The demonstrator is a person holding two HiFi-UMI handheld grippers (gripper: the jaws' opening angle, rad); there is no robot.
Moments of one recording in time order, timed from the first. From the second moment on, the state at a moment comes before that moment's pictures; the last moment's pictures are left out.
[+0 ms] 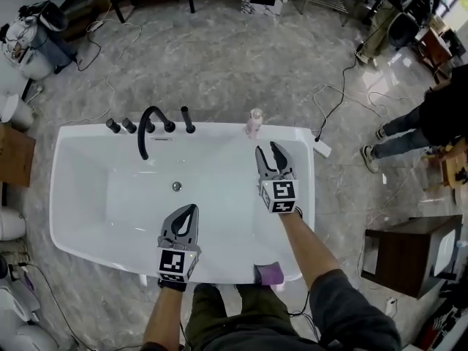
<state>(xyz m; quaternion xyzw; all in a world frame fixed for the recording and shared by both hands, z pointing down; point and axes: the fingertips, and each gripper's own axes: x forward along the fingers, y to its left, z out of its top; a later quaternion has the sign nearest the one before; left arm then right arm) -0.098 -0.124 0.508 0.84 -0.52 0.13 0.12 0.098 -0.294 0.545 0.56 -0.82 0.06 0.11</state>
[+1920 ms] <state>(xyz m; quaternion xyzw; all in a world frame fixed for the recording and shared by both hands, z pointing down) -0.069 -0.055 0.365 0.87 -0.48 0.11 0.08 0.172 -0.028 0.362 0.58 -0.81 0.08 0.10</state>
